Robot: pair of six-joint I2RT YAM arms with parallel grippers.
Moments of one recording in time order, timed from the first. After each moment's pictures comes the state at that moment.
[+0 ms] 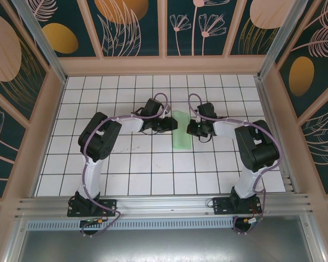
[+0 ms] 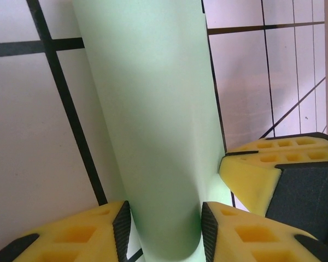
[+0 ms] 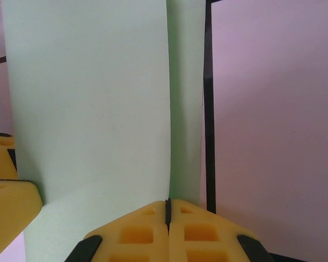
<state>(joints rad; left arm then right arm) -0.59 2.14 1.30 -0.01 0.56 -0.67 0.38 1.78 0.93 -0.16 -0.28 0.52</state>
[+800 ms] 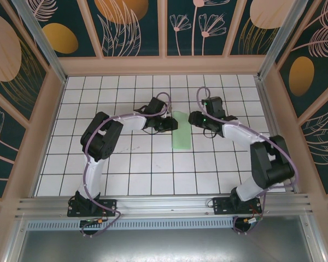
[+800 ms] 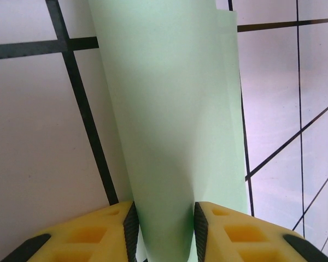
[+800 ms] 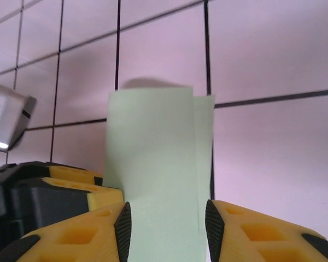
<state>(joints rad) -0.61 2.16 1.39 -0.16 0.47 -0.64 0.35 1.52 0.90 -0.16 -0.16 0.52</state>
